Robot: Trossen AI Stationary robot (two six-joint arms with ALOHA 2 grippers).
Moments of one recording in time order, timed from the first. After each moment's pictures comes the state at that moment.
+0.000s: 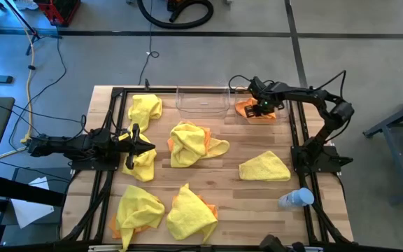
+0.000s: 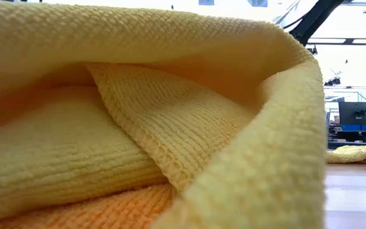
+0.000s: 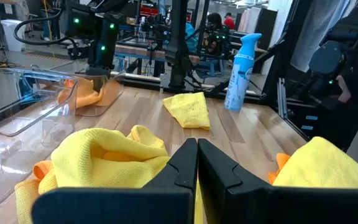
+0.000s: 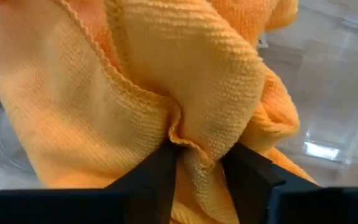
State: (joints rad) left arm -0.03 0.04 0.03 -0.03 -0.04 -0.13; right arm -0.81 1.65 0.96 -0.73 0.10 0.48
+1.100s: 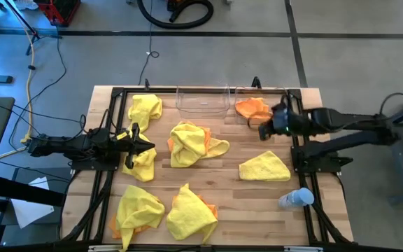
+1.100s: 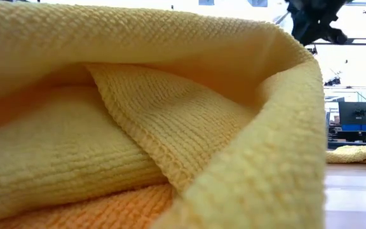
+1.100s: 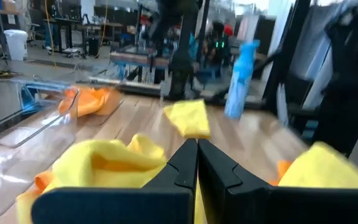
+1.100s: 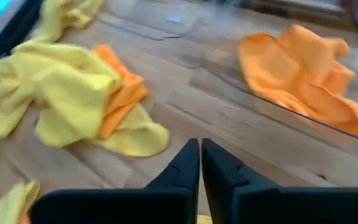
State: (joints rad) left arm -0.03 0.04 0.03 0.02 -0.04 -0.14; right arm 0.02 0.93 1.00 -0.98 0.43 0.96
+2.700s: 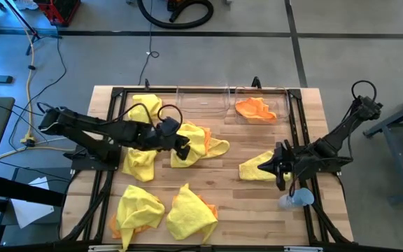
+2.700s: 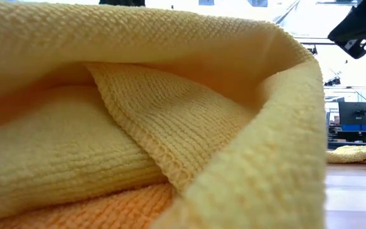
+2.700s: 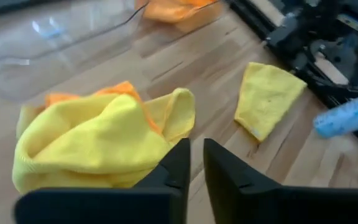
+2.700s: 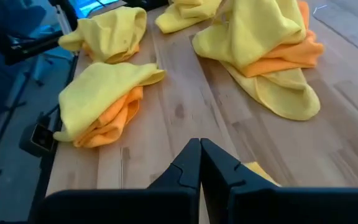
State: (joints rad) left arm -0.16 1.36 1.15 -0.59 -0.46 -0.92; right arm 0.70 0.73 0.53 -0.42 0.59 0.74
